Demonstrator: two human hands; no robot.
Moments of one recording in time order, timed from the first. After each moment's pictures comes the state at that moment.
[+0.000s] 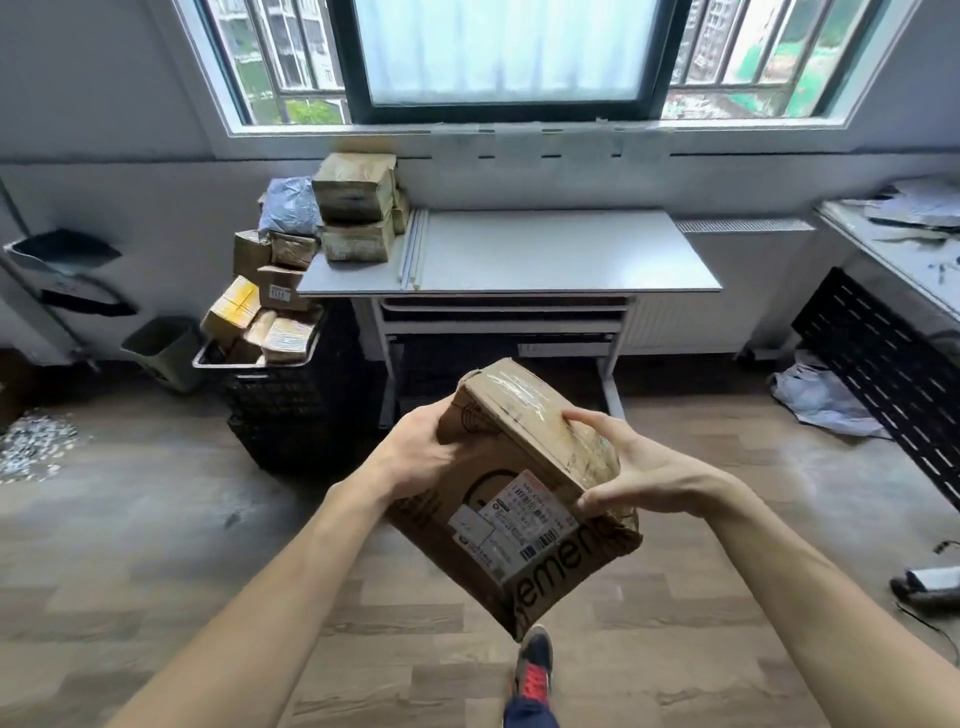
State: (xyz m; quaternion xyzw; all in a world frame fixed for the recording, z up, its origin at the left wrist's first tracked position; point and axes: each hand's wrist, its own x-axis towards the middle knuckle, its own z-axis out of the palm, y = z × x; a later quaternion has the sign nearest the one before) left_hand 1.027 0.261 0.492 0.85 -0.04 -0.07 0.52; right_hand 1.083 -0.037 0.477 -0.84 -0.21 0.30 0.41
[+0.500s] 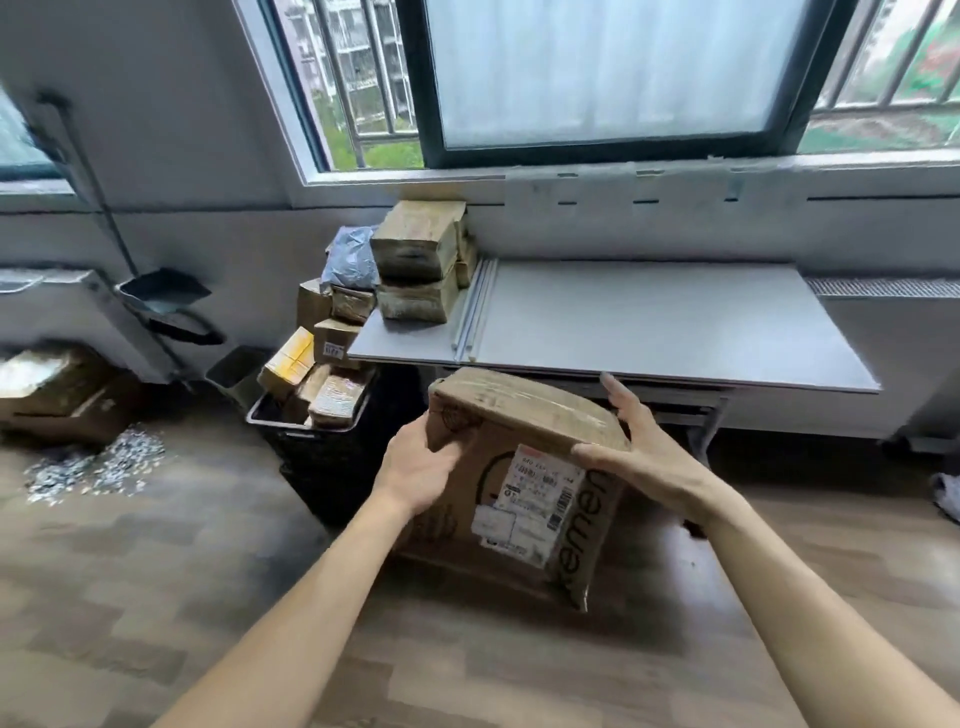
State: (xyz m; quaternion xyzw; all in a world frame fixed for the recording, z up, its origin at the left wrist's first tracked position) left_hand 1.241 0.322 0.498 0.83 0.20 0.07 0.52; right_hand 1.349 0.054 0.486 -0.81 -0.20 0.22 0.51
